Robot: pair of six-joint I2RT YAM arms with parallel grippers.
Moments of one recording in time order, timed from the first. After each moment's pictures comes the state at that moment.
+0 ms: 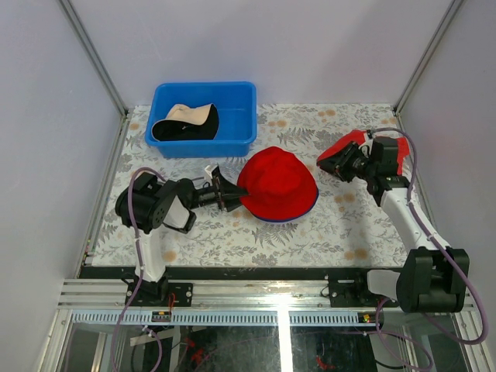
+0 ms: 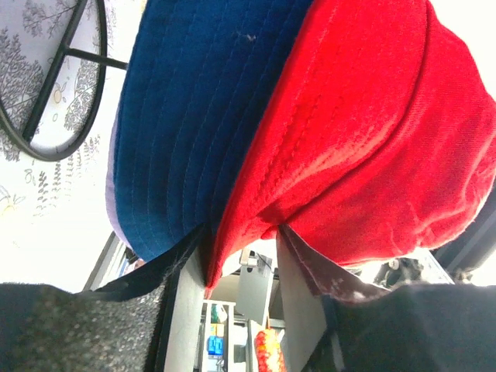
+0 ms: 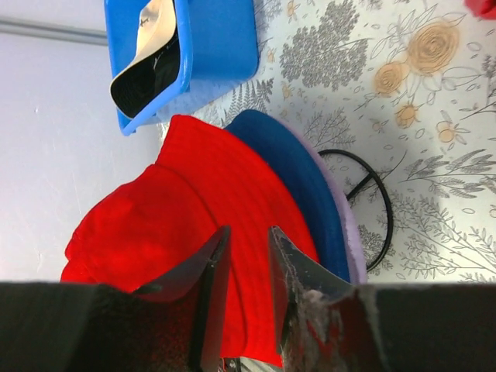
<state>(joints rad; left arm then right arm) -0.30 1.97 0.48 1.53 0.93 -1.81 -0.01 1.24 0.85 -0.16 -0.57 0.85</state>
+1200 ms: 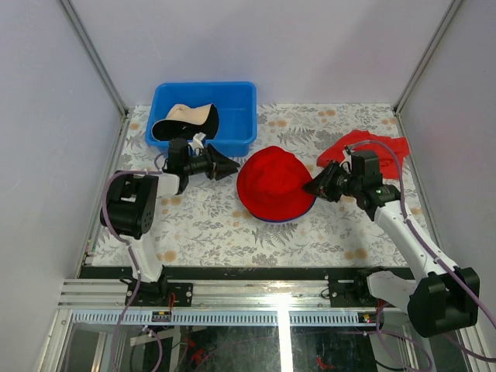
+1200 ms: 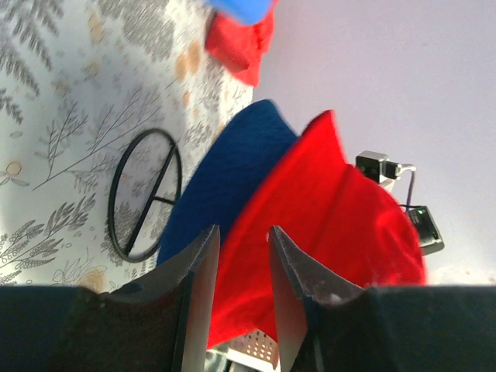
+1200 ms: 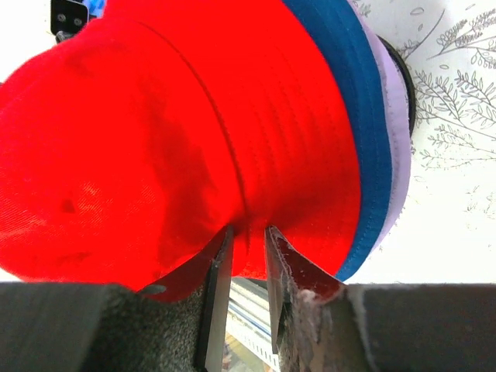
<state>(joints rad) -0.12 1.83 0.88 0.62 0.94 -1.28 0.21 1.09 0.81 -0.39 -0.48 0.84</state>
